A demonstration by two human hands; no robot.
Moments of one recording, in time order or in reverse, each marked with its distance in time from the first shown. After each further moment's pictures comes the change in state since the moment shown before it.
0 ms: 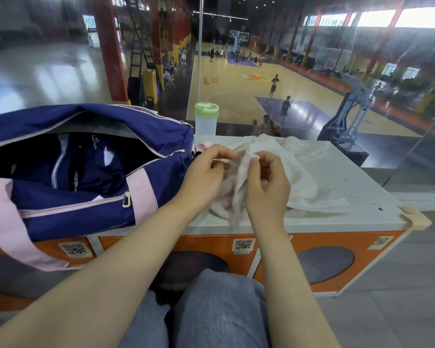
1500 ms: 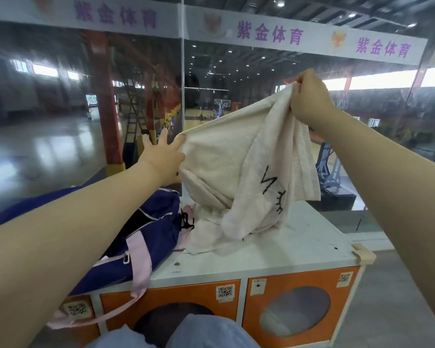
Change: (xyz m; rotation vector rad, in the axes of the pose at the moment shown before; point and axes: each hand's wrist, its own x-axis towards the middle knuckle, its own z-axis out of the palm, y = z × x) left_hand 0.087 0.142 -0.076 1.875 -0.138 0.243; right_hand 0.246 -0.182 -0.126 -0.640 -0.034 -0.253
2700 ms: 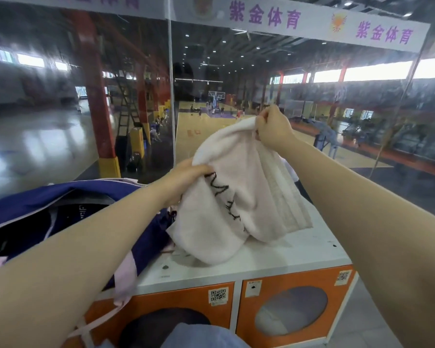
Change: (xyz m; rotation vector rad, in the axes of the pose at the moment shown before) left_hand 0.007 0.078 0.012 -2.009 -0.166 -0.097; right_hand -0.020 0.030 0.089 0.158 -0.218 0.135
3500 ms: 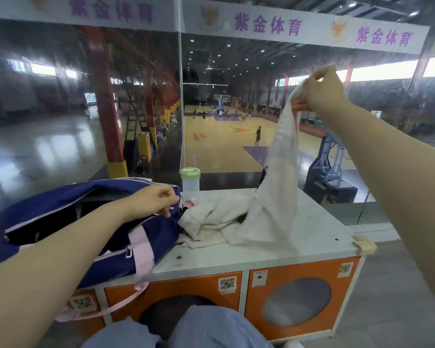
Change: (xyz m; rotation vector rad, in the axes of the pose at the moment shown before) left_hand -0.063 -0.036 -0.086 0.555 -0.075 -0.062; right_hand -0.009 -0.031 -0.094 0.417 0.239 0.190
